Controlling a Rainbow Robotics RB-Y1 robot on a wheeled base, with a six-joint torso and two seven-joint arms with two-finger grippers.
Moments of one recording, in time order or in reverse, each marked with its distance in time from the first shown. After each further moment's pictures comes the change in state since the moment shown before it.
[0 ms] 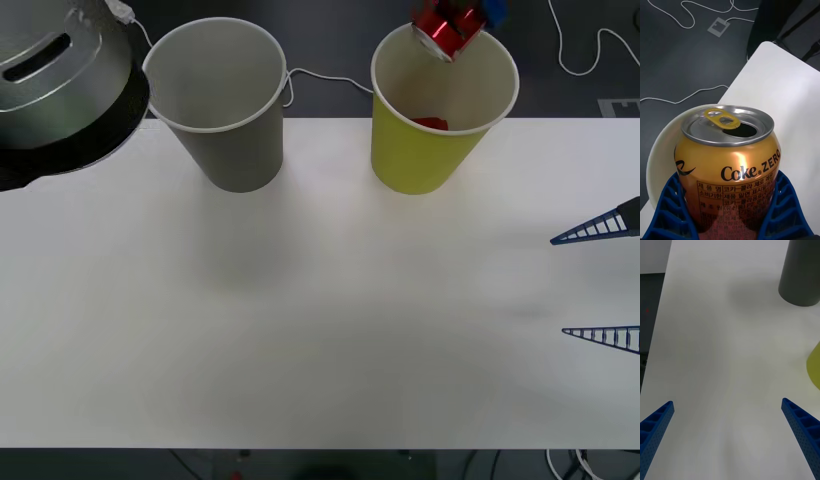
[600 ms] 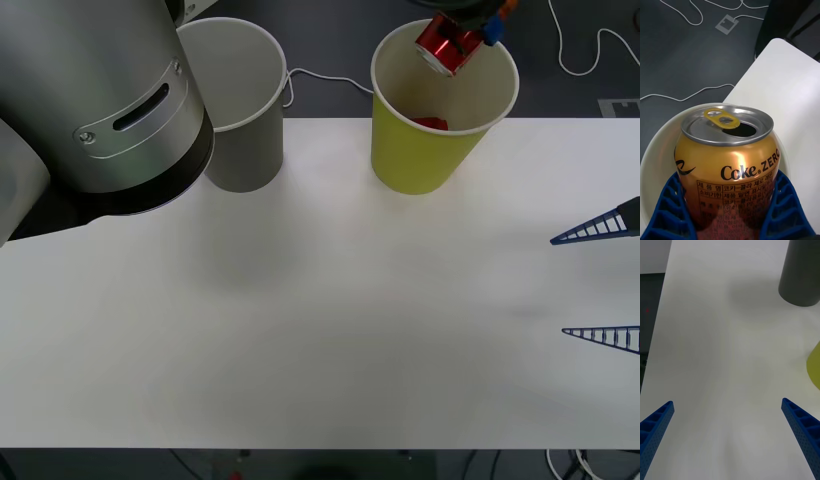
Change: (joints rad) right arm 0.000 0.000 0.000 0.000 0.000 0.000 0.000; left arm 0.000 -0.116 -0.013 0.171 -0.006 0.040 -0.036
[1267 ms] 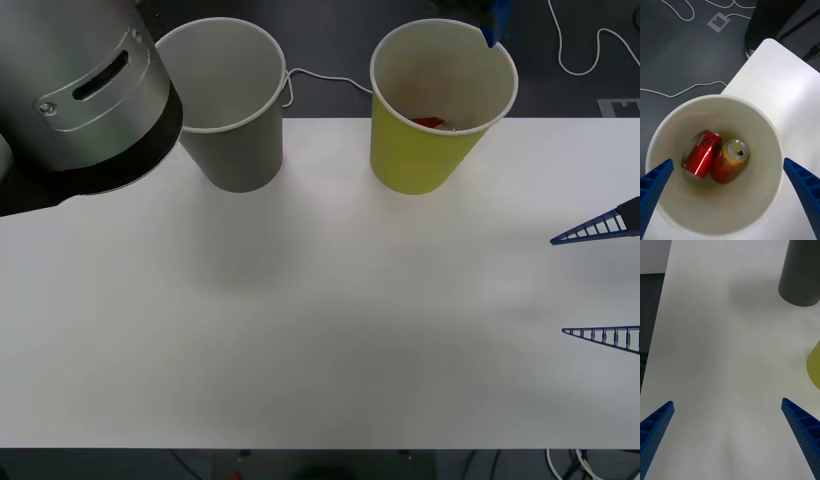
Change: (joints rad) right arm 0.000 0.000 0.000 0.000 0.000 0.000 0.000; left arm 0.000 0.084 0.015 0.010 0.129 -0.102 -0.092
